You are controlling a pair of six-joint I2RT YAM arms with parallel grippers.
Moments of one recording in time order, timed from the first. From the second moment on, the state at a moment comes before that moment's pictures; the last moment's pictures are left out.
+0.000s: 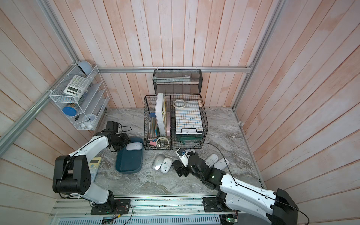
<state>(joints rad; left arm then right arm) 0.00 1.57 1.02 -0.59 0.15 -0.64 0.99 0.89 0.47 -0.12 0.18 0.09</state>
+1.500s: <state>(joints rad) 0.00 0.93 0.81 -0.66 0.52 -0.64 0.83 1.44 0.69 -0.40 -0.08 0.24</state>
